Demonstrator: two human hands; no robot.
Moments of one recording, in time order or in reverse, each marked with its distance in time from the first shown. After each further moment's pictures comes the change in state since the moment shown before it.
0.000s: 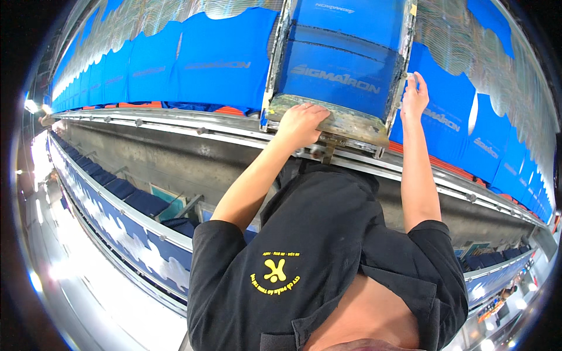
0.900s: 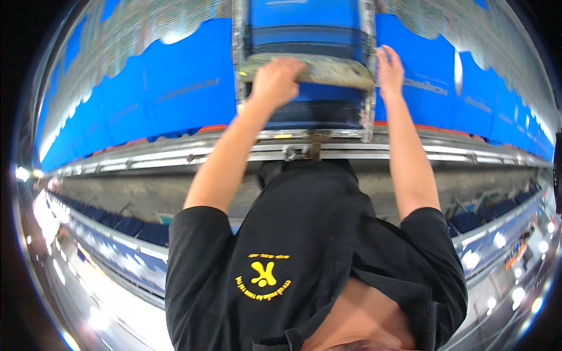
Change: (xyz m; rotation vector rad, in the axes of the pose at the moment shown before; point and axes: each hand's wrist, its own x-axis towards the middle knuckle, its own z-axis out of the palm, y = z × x) left_hand 0.106 -0.053 -0.027 0.127 -0.003 0.019; right_hand 0.007 0.015 0.007 -0.300 -0.004 -0.087
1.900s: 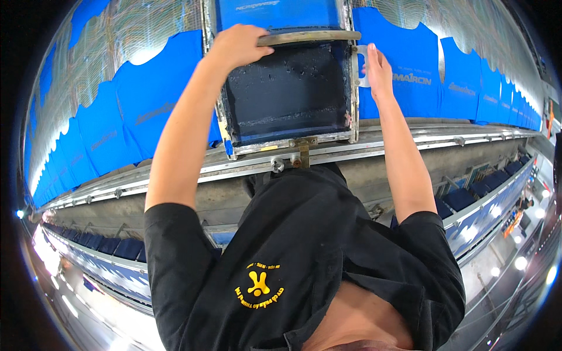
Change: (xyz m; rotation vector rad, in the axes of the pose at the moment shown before) left_hand 0.119 -0.060 -0.054 0.143 -0.285 0.045; right_hand 0.008 -0.018 -0.026 -0.160 -0.022 0.009
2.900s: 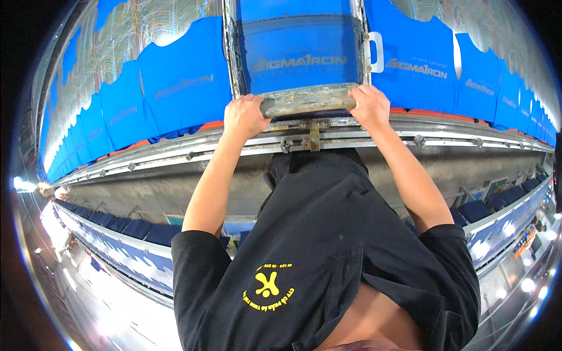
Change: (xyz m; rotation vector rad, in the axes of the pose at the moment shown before) left_hand -0.206 0.062 0.086 -0.012 0.089 -0.206; right_hand -0.158 -0.036 -0.016 -0.622 -0.317 -0.669
